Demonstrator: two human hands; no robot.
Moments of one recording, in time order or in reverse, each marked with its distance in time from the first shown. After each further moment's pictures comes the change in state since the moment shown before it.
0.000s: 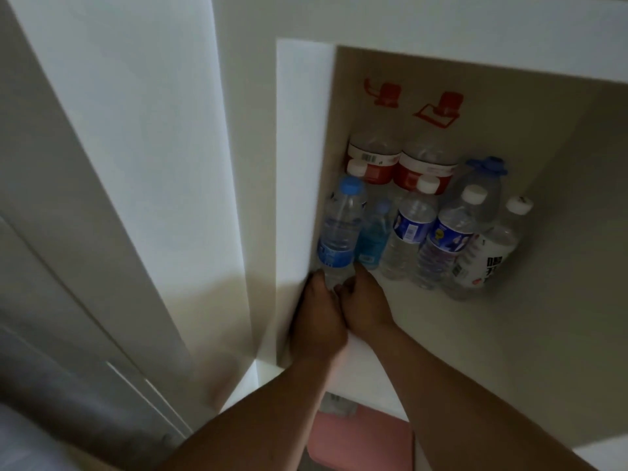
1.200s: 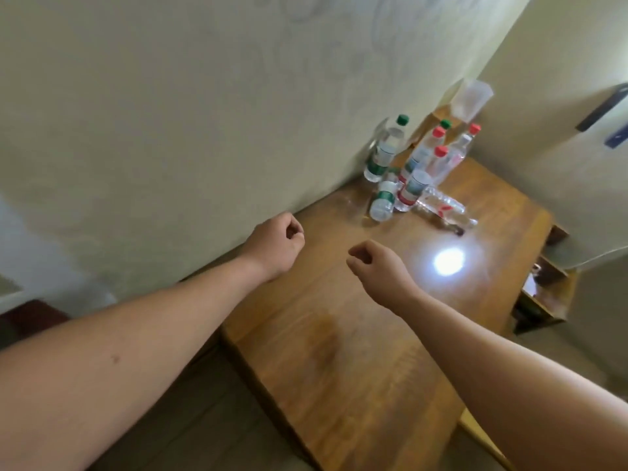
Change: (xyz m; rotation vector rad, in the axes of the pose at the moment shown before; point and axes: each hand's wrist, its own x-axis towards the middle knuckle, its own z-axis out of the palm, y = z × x) left_hand -0.417 0.190 0.312 0.185 -1.255 0.507; right_hand -0.529 0.295 -0.381 -0.104 0.554 0.909
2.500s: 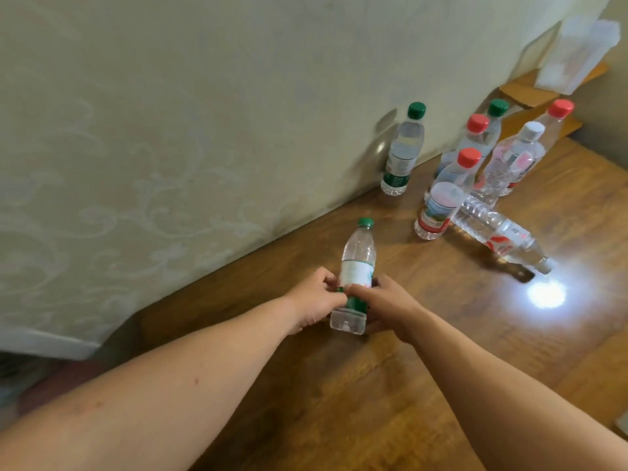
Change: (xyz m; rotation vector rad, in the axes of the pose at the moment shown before) left_hand 0.130 0.054 0.192 -0.181 -0.296 -0.553; right_hand 0.197 0.150 -0.032 0.477 -0.579 0.306
